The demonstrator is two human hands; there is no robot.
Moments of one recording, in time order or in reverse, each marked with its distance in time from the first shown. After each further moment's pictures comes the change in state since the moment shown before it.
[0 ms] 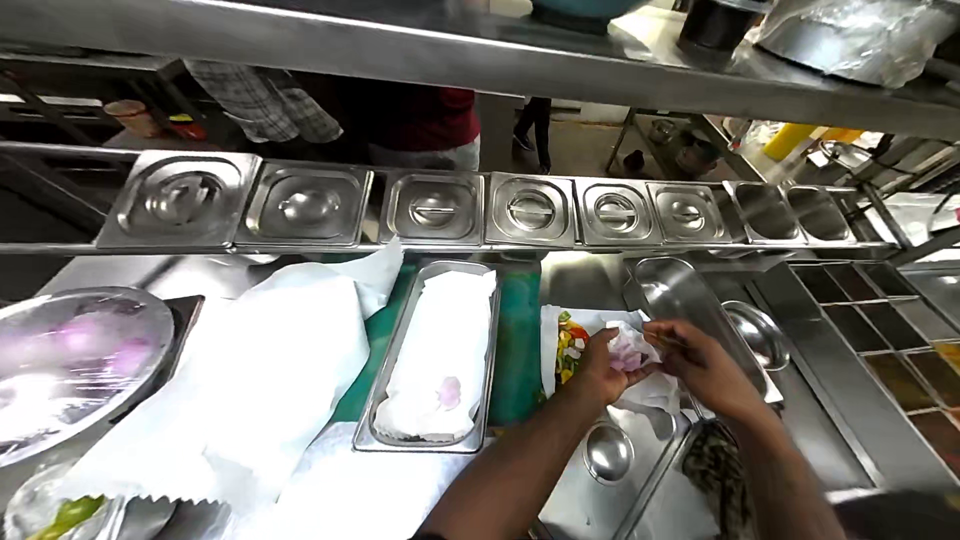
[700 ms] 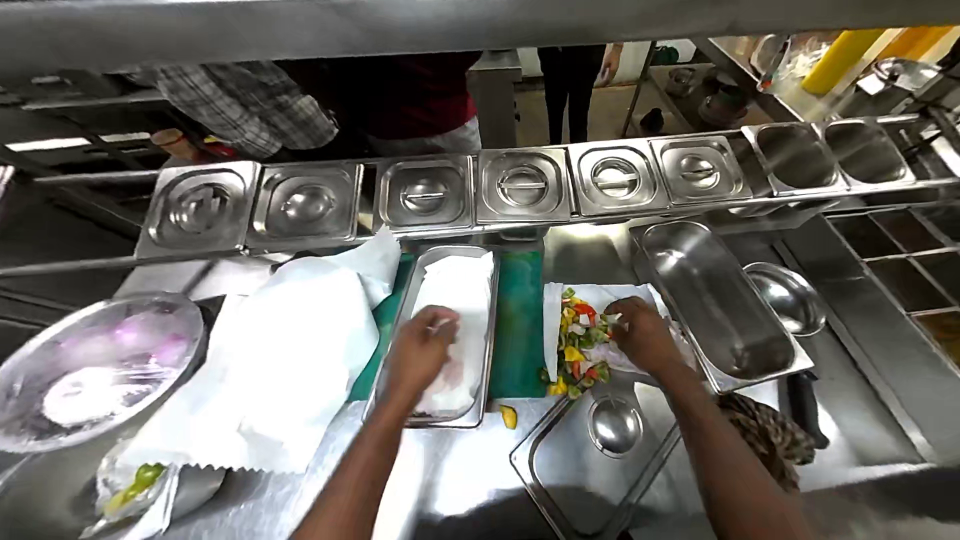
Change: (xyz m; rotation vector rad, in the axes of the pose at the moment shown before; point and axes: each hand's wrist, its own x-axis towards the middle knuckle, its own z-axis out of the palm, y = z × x) left_hand -0.166 0.134 -0.123 1.319 0.584 0.752; right_hand 0.047 0.057 0.073 -0.379 -0.003 -0.153
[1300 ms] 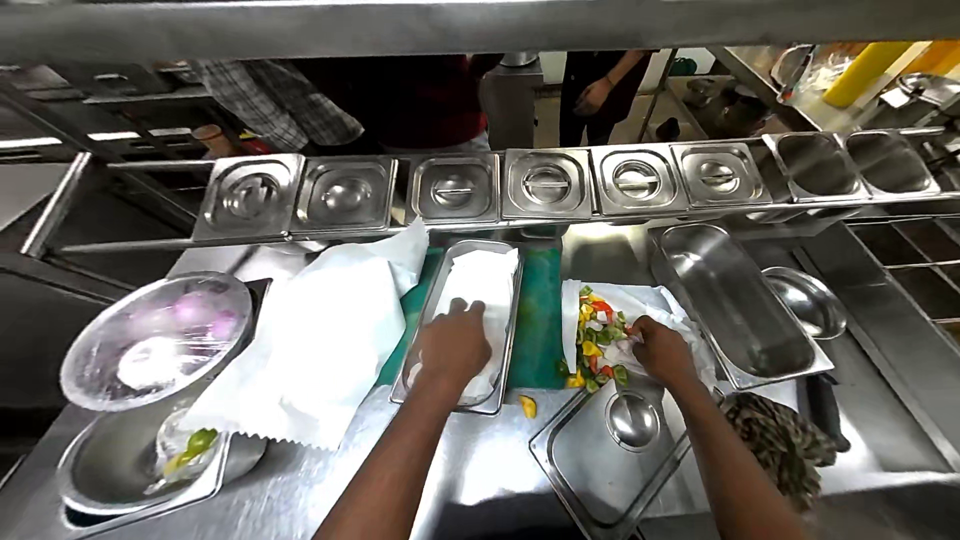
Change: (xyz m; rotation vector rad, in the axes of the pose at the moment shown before) left_hand -0.007 0.040 0.009 1.024 -0.154 -0.062; right_hand -0.019 0.007 0.020 -0.149 -0.091 0.312
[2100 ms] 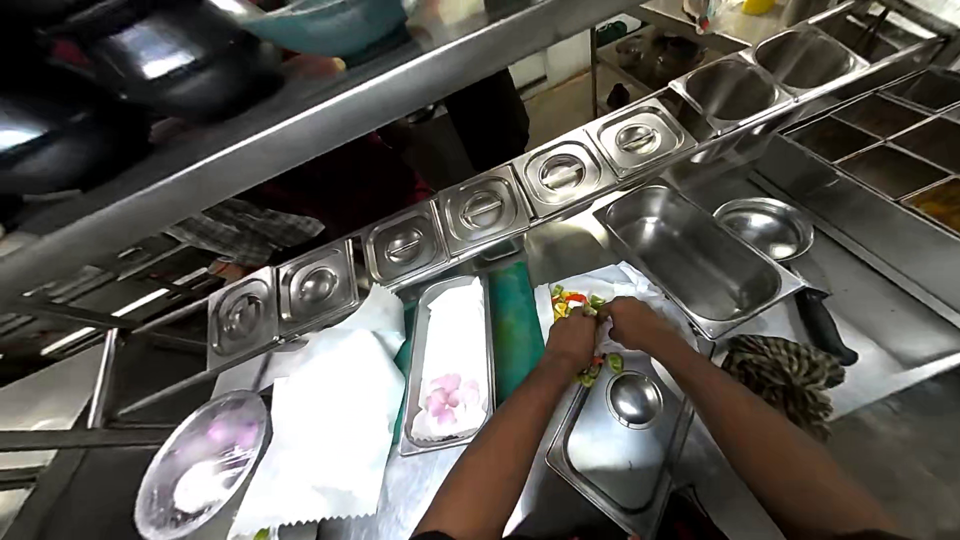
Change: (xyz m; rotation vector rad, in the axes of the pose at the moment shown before) left_hand 0.032 0.186 0.081 0.187 -0.140 0.588; right_hand 0.013 0.004 -0.013 -0.006 -0.211 -0.196
